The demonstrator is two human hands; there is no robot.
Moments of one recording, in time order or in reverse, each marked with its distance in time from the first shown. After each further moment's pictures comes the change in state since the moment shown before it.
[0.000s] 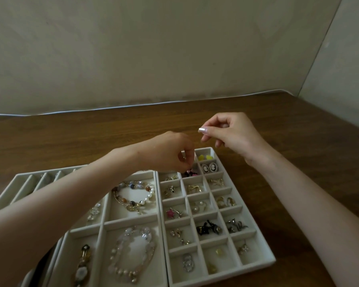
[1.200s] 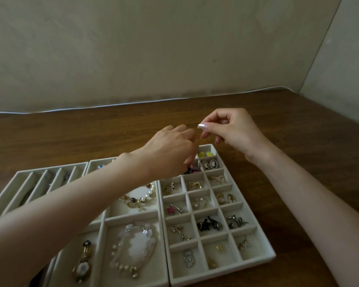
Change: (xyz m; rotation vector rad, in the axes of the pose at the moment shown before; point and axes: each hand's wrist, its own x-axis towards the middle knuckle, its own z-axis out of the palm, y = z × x) left_hand -0.006 0.012 0.011 0.502 0.137 0.087; right_hand 0.000 0.001 0.001 -0.001 -0.002 -0.038
